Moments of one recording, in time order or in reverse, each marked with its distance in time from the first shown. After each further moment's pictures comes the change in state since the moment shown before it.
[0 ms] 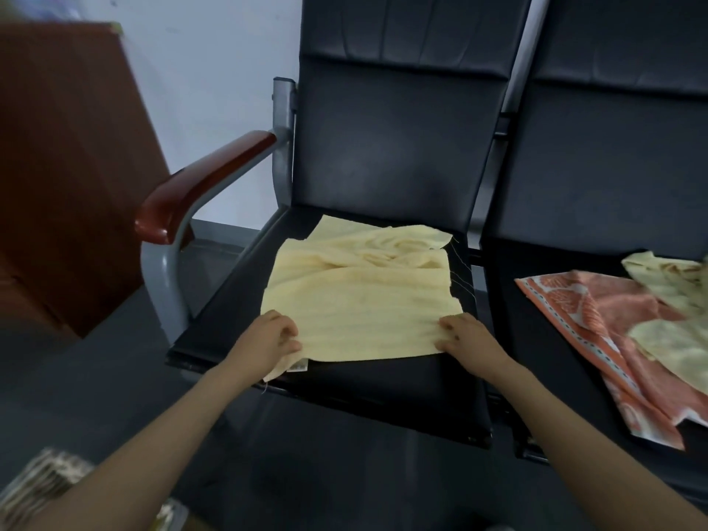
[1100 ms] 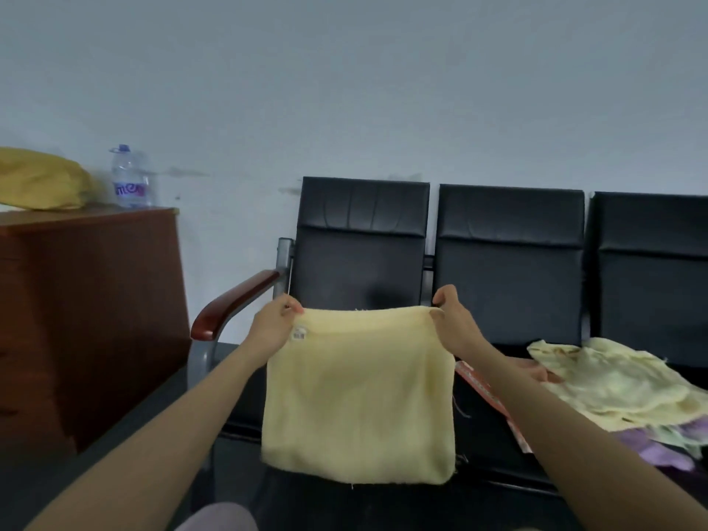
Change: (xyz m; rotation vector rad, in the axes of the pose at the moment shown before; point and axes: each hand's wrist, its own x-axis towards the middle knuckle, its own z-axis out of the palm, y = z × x) left_hand -0.110 0.148 -0.146 -0.504 0.443 0.127; right_hand -0.177 -0.092 -0.170 0.325 0.545 -0.155
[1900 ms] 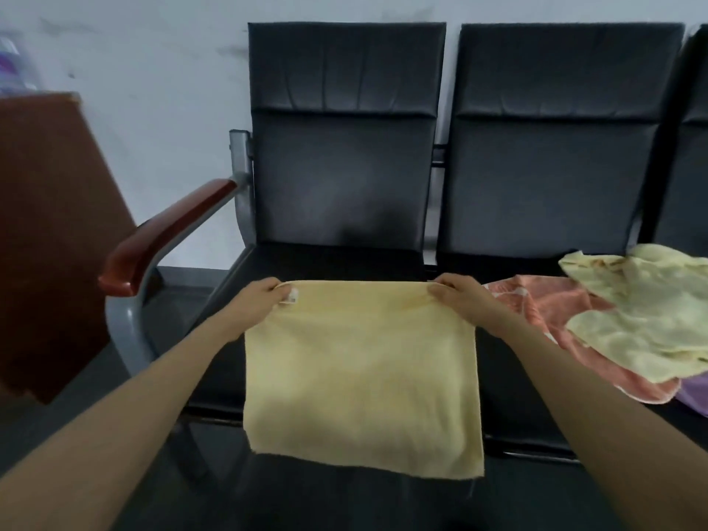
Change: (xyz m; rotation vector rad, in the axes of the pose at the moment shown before) left_hand 0.112 -0.129 0.097 0.224 -0.419 -0.197; right_hand 0.099 0.145 0.098 0.048 -0.346 0.189
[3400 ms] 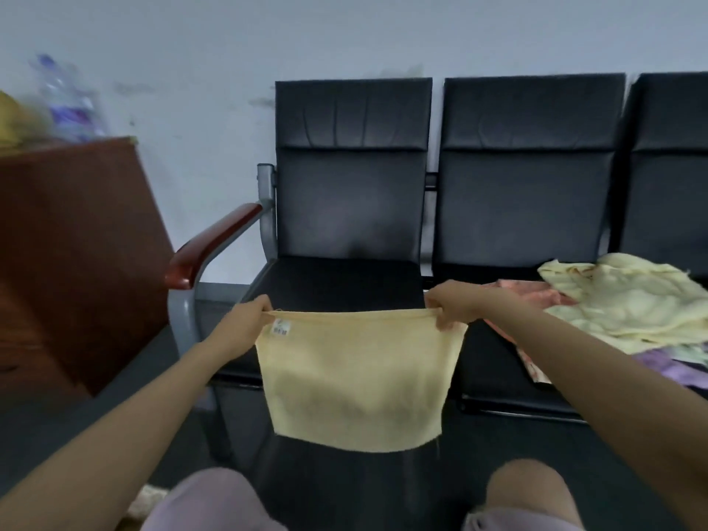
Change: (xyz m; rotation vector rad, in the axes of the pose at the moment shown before) left_hand -0.128 -0.004 -0.034 0.335 0.133 0.114; right_hand -0.101 -0.074 -0.033 -0.815 -0.368 -0.128
